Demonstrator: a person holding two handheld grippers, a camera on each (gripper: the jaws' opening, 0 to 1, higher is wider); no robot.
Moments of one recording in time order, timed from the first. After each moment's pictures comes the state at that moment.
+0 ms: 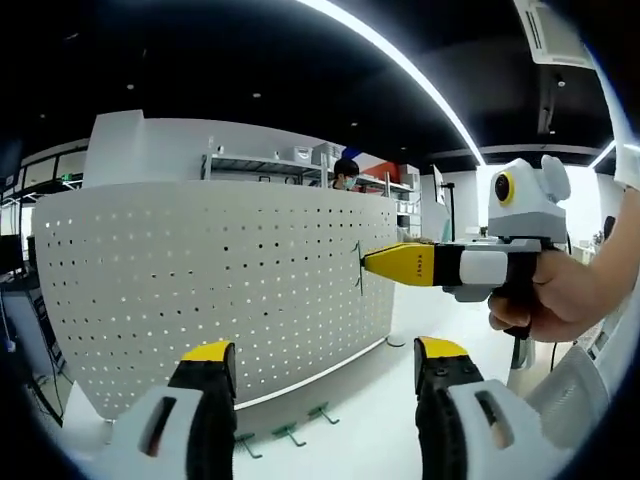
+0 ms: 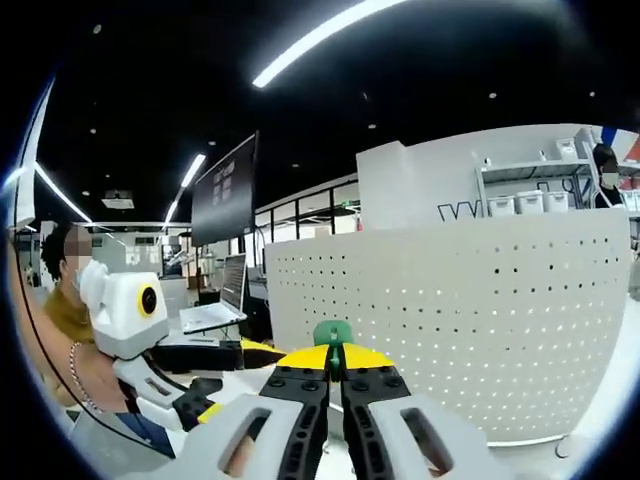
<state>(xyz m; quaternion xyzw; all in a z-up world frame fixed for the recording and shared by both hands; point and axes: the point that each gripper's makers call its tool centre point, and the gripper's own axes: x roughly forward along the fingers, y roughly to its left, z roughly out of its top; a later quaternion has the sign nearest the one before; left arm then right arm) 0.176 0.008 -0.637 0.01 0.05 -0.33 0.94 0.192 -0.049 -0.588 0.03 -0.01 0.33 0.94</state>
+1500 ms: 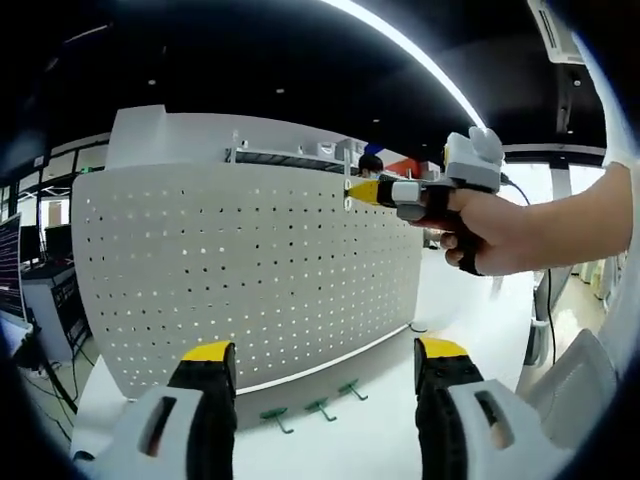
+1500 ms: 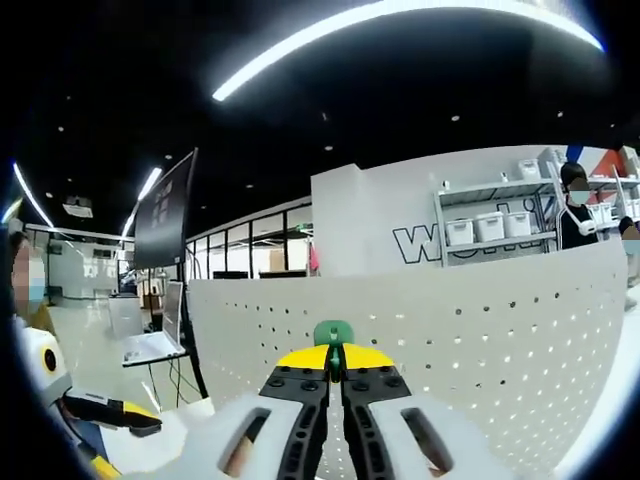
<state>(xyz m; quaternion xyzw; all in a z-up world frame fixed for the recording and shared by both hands) 0.171 0.057 -0.657 0.01 0.06 -0.29 0.96 0.297 -0.067 -0.543 0.05 -0.06 0.23 0.97</state>
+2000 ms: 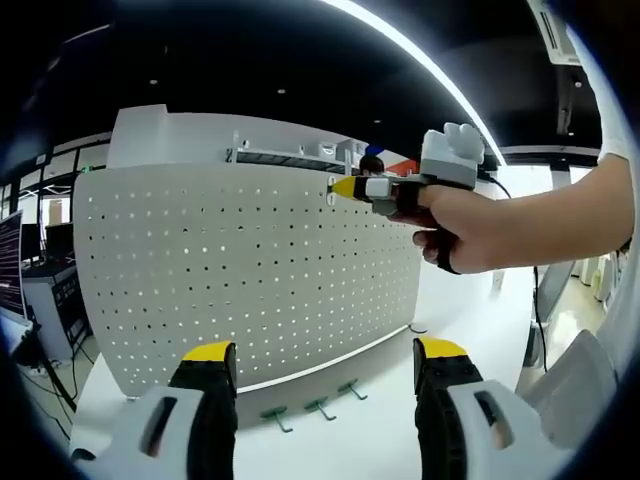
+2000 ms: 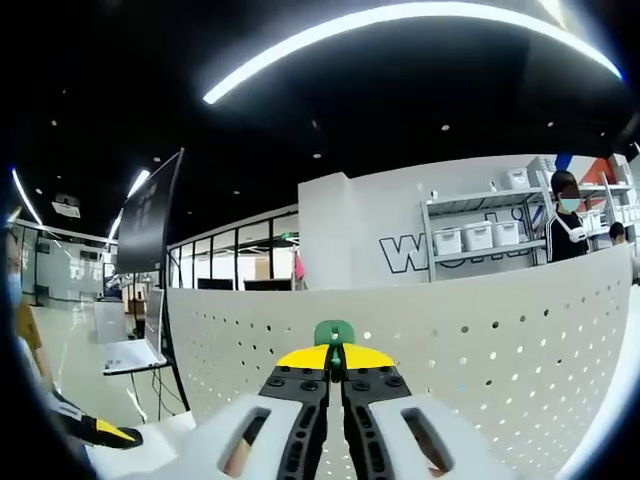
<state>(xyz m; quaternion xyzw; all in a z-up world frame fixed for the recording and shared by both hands) 0.170 0.057 -0.656 0.01 0.06 -0.29 0.96 0.325 -0.062 -0.534 0.04 -0.08 0.19 0.98</state>
